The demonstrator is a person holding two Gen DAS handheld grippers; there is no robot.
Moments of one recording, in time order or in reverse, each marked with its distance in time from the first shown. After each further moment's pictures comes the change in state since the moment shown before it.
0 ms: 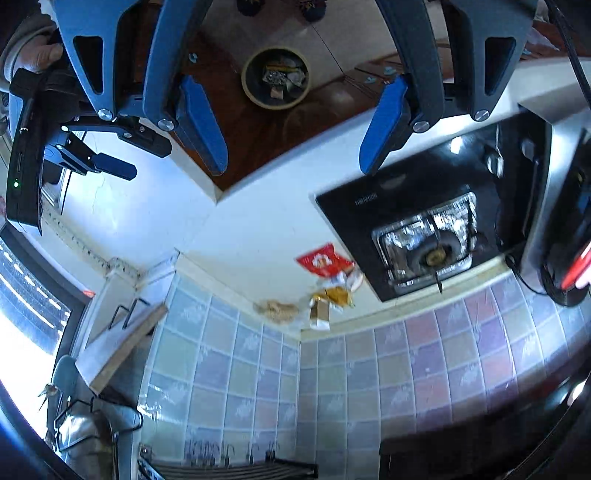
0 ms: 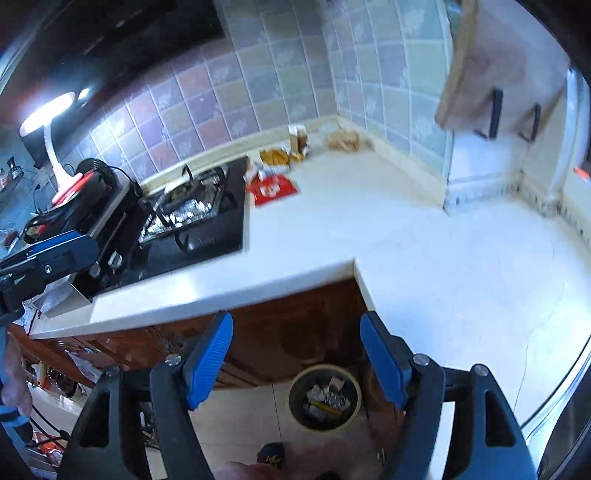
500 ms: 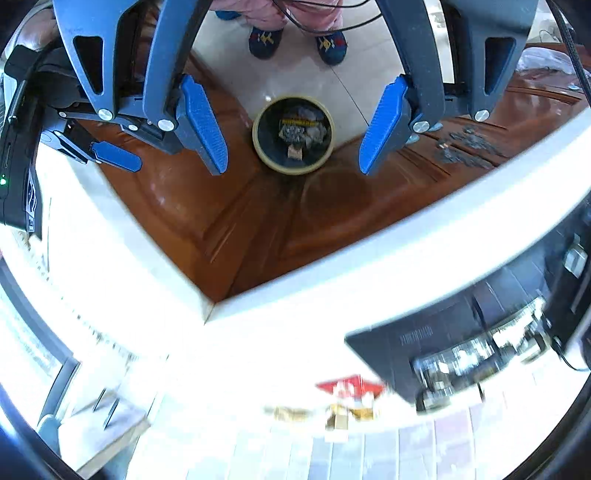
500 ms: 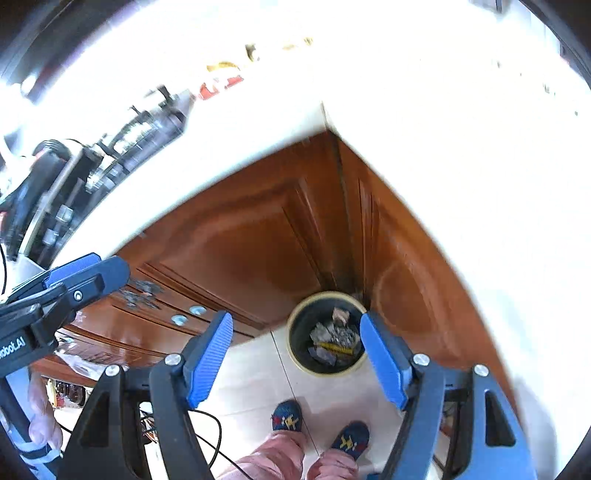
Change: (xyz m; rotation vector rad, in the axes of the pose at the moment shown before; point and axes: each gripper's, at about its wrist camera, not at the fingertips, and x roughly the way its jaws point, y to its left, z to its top) left arm 0.115 -0.005 -0.117 -0.032 0.220 -0.086; right arm 0.082 -0.016 -0.116 0.181 0.193 -0.058
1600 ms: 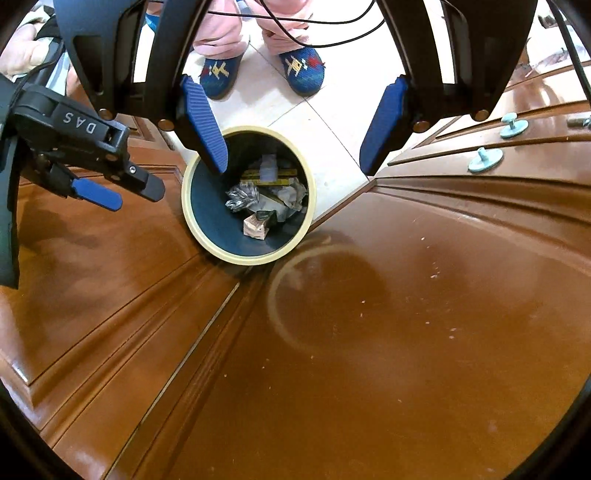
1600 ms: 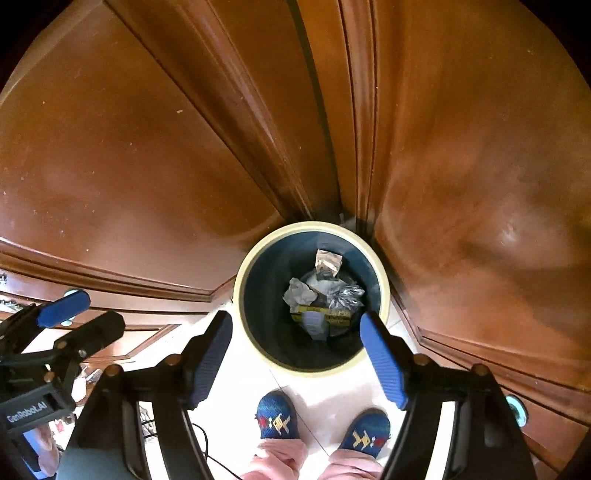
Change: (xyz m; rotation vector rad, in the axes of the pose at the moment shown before) left arm 0.280 0.060 -0.105 0.056 0.359 0.016; right arm 0.267 -0.054 -0.083 0.171 0.238 -0.103
